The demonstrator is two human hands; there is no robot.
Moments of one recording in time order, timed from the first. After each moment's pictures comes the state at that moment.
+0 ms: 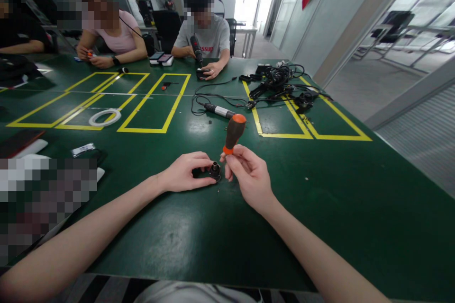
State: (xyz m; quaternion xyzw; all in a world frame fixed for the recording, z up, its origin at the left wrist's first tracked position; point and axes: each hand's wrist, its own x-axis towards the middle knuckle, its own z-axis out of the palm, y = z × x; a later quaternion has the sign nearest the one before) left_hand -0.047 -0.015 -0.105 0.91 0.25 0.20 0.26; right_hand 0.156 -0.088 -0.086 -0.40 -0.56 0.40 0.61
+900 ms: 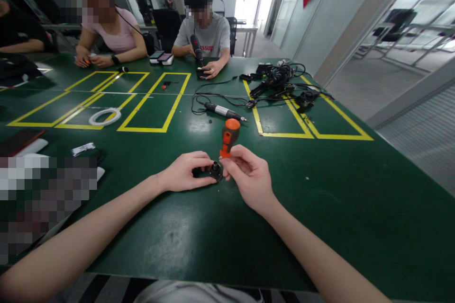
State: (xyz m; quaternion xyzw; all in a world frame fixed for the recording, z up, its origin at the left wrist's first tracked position) left_hand -0.047 -0.015 -0.105 0.91 0.24 0.20 0.26; right_hand 0.156 -0.091 -0.078 -0.41 -0.58 0.39 0.59
